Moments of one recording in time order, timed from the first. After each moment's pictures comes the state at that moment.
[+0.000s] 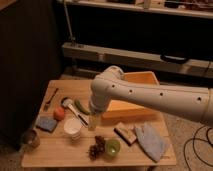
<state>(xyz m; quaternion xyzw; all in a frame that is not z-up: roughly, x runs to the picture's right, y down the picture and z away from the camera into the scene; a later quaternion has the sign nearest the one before) -0.065 0.116 0.681 -0.31 -0.13 0.06 0.94</state>
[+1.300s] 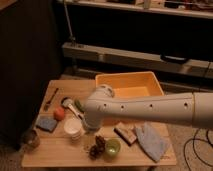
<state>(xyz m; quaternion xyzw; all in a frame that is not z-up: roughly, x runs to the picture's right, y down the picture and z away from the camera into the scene) -0.091 0.204 0.684 -0.35 -0.14 0.03 0.93</state>
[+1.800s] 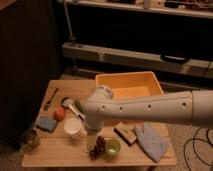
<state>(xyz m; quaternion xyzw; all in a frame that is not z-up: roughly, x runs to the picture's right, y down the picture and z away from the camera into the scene) -0.065 0.208 0.691 -0.34 -0.09 0.02 0.94</state>
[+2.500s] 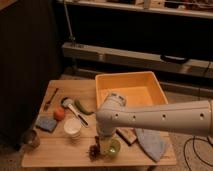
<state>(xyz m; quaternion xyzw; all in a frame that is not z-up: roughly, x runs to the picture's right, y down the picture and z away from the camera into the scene) -0.025 0.230 0.699 -0.33 -0.11 -0.02 0.94</state>
